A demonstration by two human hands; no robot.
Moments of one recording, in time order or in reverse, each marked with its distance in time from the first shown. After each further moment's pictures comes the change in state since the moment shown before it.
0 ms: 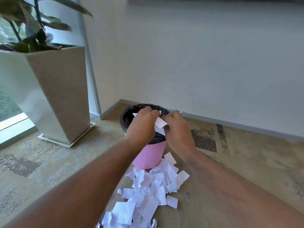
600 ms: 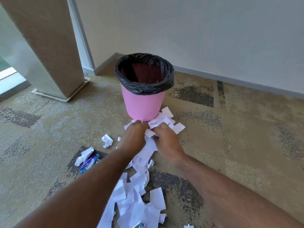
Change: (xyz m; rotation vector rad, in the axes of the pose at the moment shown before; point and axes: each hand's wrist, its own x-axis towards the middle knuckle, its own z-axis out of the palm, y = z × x) left_hand -0.180 0.000 0.065 -0.105 -0.409 -0.232; right_hand -0.180 0.016 0.066 0.044 -0.430 0.230
